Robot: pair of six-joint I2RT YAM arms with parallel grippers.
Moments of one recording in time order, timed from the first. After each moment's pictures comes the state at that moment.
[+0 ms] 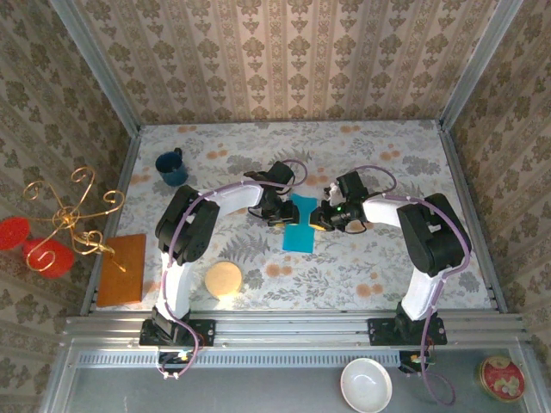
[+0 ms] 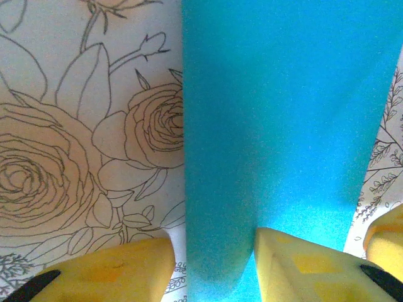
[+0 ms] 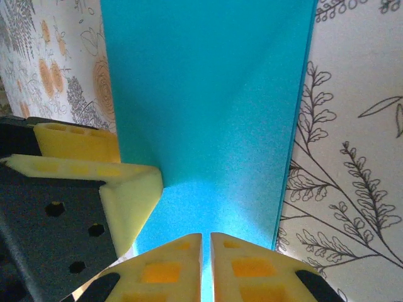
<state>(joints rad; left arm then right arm) -0.72 2.09 1.44 -0.65 0.29 -0.59 0.32 1.81 0.92 -0.16 -0.64 0.65</state>
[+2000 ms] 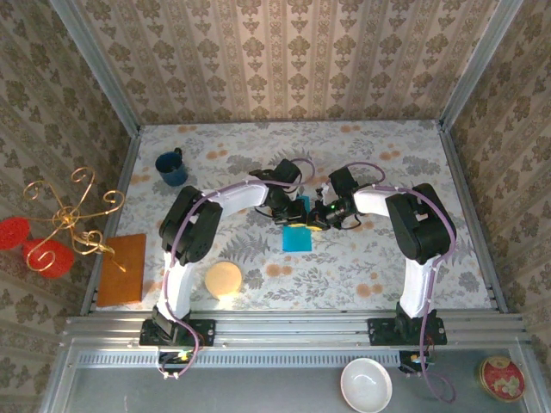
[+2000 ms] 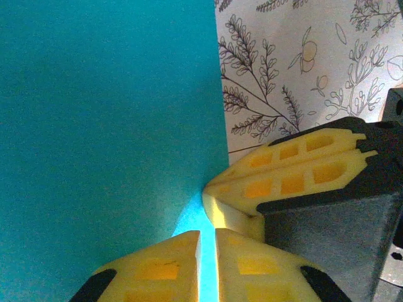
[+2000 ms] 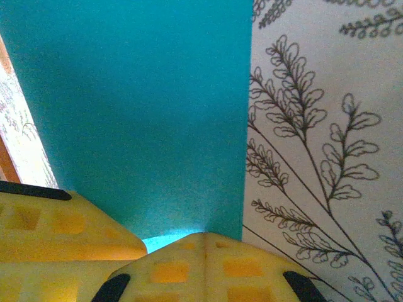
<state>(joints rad) -0.74 2.09 1.51 -0.64 0.45 -0.62 0.34 1.95 1.07 -0.32 -0.64 0.51</state>
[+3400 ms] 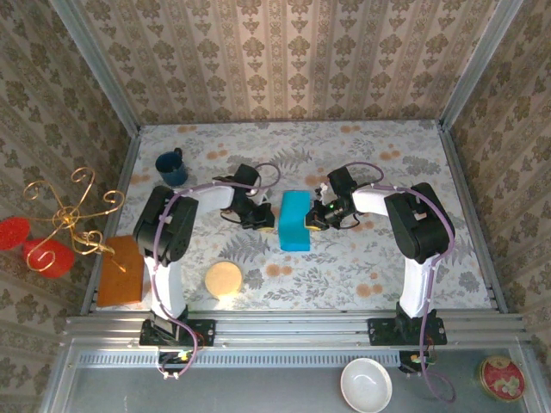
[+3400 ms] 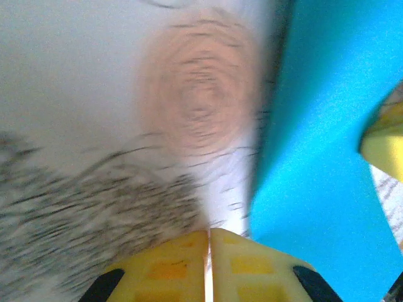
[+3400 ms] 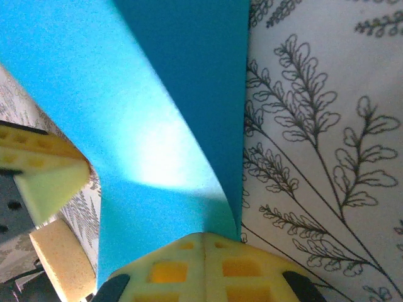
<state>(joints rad) -0.50 1.95 1.20 -0.56 0.54 -0.39 0.34 1.96 1.08 -0.35 -0.64 0.53</state>
